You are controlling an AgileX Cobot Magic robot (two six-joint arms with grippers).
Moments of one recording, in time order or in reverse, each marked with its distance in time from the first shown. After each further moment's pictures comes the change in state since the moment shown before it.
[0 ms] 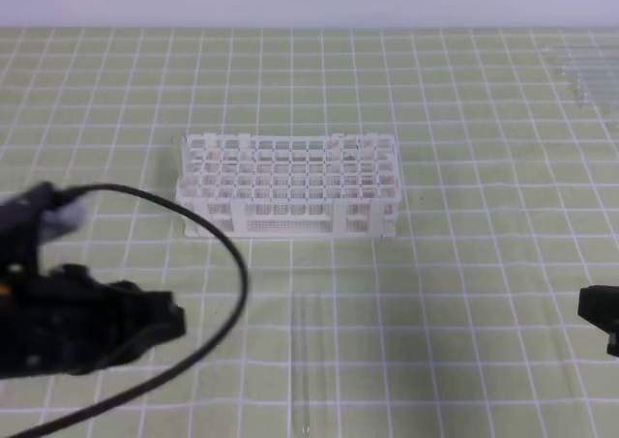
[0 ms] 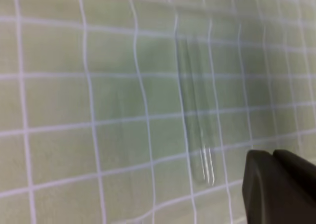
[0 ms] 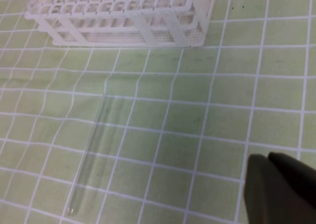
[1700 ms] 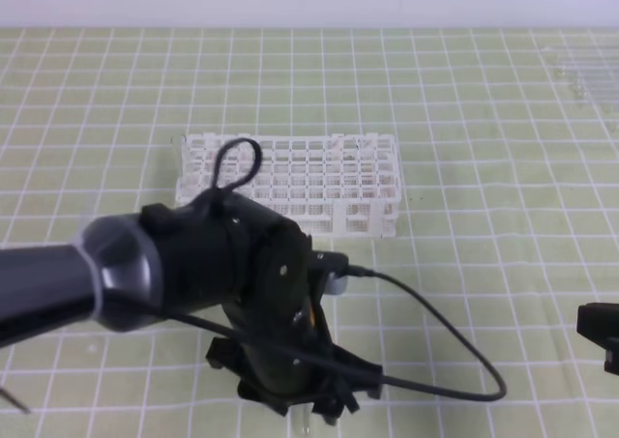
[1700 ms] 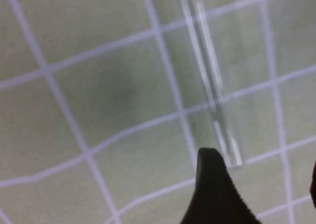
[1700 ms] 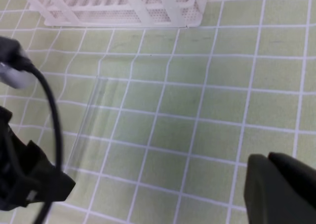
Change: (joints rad) left arm -0.547 0.691 -0.467 0.530 0.193 -0.577; right arm 0.000 0.000 0.022 -0.018 0.016 -0.004
